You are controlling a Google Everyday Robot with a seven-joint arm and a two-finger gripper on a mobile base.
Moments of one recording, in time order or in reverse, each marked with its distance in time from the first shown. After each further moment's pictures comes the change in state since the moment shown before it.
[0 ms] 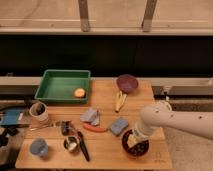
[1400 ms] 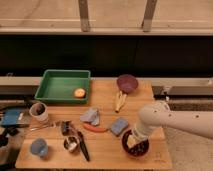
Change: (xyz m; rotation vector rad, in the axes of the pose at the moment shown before) arm 0.000 -0.001 -0.001 0.016 0.006 -0.007
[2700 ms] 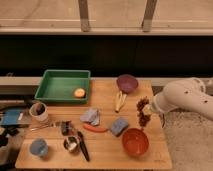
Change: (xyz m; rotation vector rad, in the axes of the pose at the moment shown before) arm -0.074 -0.080 -0.165 0.152 -0.380 0.069
